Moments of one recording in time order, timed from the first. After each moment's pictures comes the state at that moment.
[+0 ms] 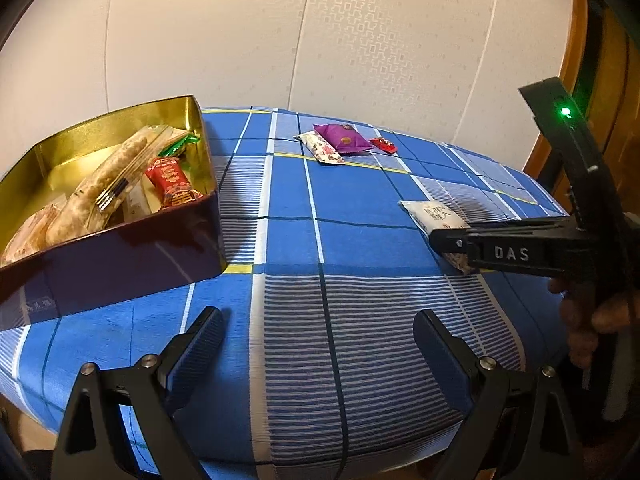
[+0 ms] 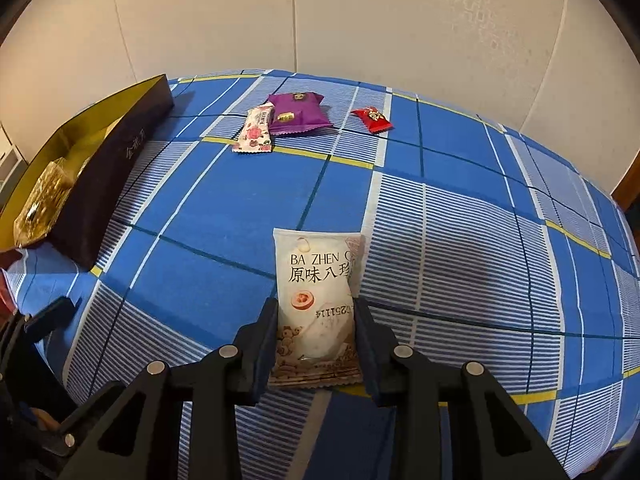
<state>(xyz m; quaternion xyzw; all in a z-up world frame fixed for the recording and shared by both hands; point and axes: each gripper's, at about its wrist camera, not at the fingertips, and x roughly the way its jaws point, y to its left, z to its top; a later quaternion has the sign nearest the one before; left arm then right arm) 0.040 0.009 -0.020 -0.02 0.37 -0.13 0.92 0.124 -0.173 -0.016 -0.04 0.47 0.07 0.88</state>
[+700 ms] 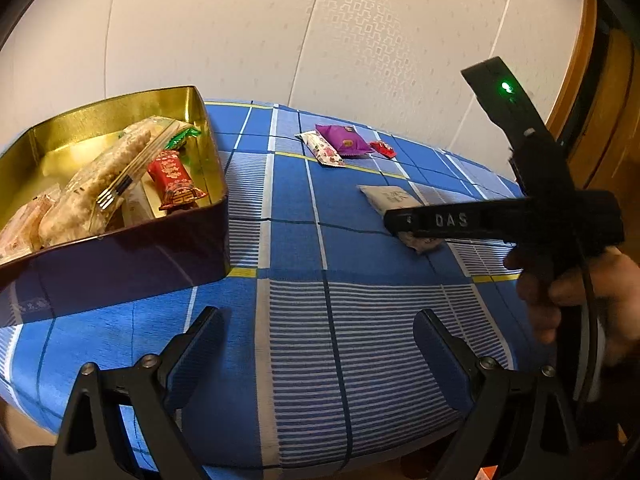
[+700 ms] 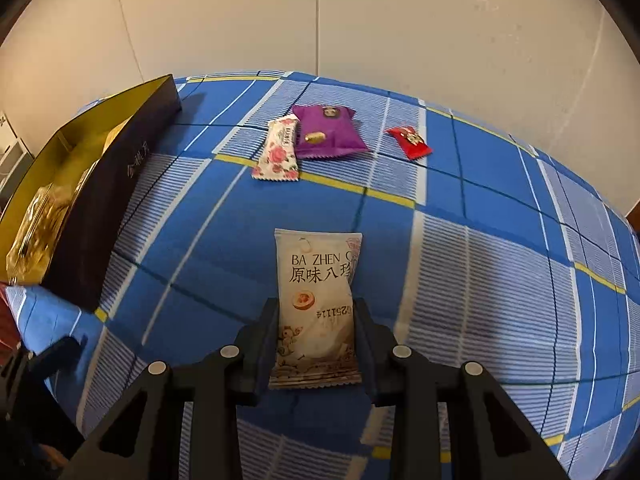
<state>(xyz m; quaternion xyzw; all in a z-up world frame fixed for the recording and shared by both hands) 0.048 0.022 -0.015 -0.06 0.39 -0.14 0.91 0.162 -0.145 -0.019 -0.05 0.48 0.09 0.87</state>
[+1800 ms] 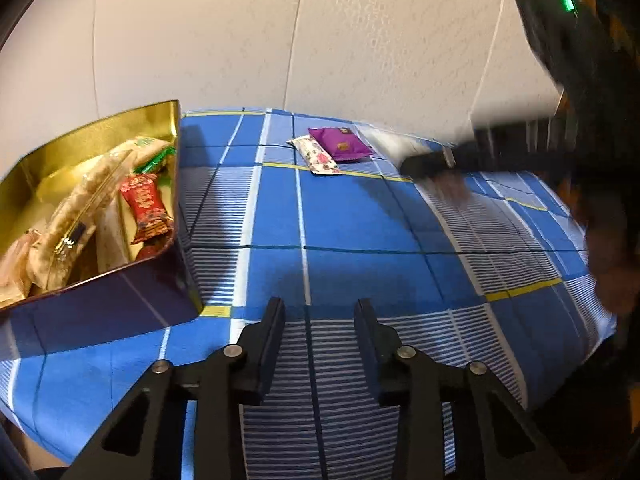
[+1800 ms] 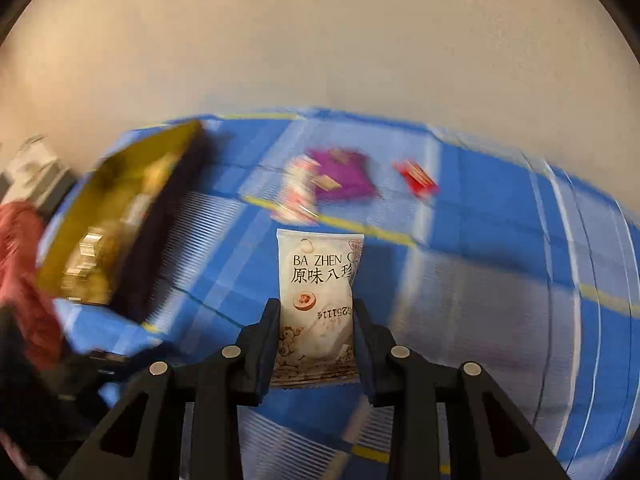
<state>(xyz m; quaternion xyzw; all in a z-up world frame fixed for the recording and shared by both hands) 0.069 -0.010 -0.019 -0.01 0.38 -0.12 0.92 0.163 -0.163 0.028 -0.01 0.45 0.20 0.87</state>
